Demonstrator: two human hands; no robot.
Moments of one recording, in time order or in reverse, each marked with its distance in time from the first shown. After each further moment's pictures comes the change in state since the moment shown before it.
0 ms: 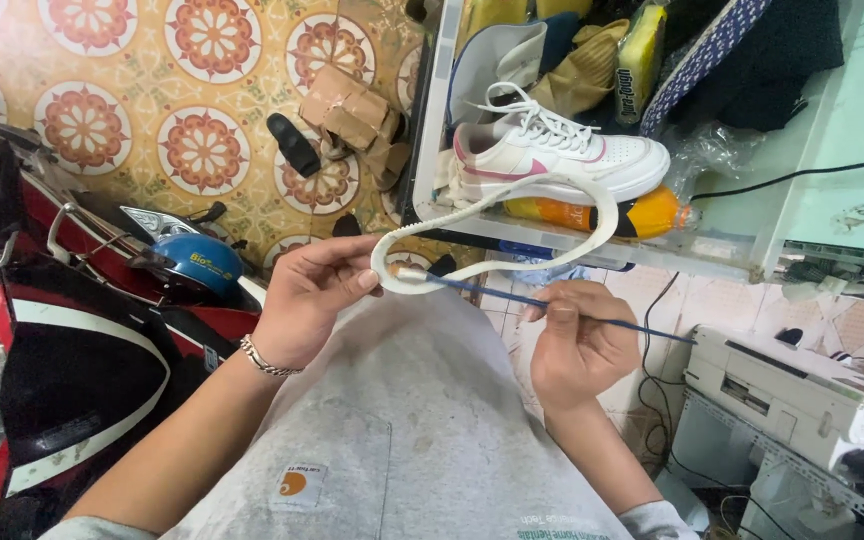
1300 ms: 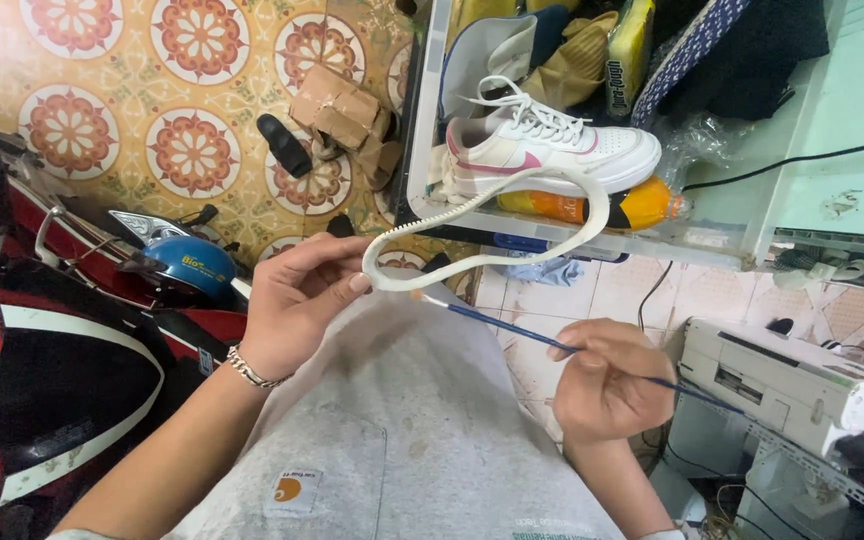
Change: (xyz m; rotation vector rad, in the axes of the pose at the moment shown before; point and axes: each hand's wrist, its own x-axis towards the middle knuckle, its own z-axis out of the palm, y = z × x) left_hand -0.008 0.036 0.020 0.265 -0.044 0.171; right_hand -0.011 -0.038 -0.036 -0.067 -0.037 -0.114
